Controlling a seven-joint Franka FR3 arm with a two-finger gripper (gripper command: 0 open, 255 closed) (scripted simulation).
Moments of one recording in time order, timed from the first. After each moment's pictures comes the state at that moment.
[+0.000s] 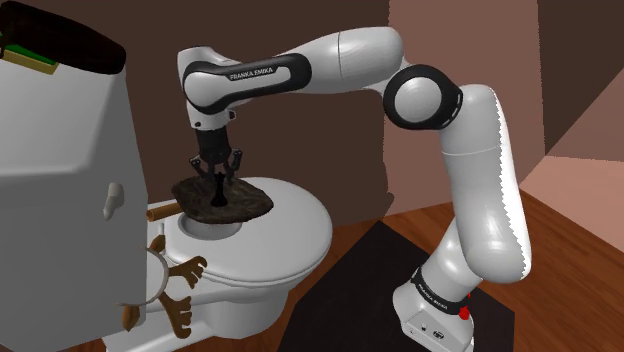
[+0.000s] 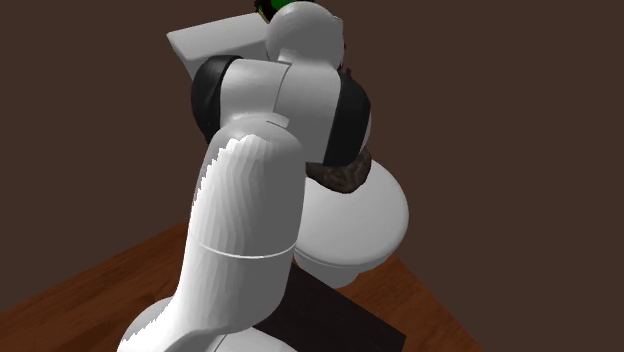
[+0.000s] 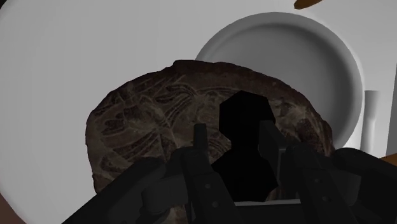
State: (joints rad) arm 0.20 0.68 0.21 -1.35 -0.07 1.71 0.71
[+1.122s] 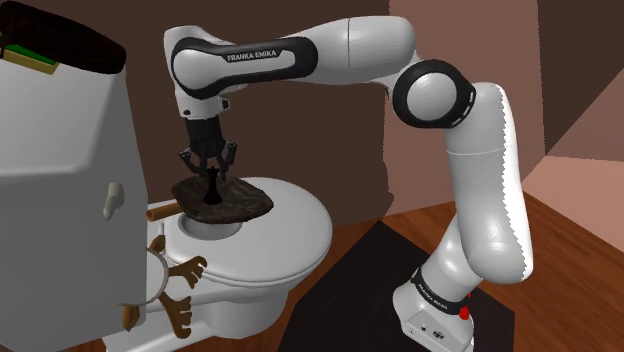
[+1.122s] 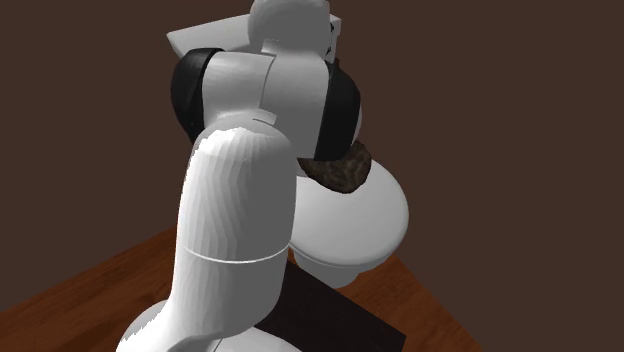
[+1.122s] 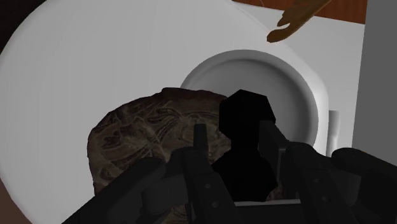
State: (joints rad) arm 0.23 0.64 0.23 -1.33 -0.05 1.64 0.77
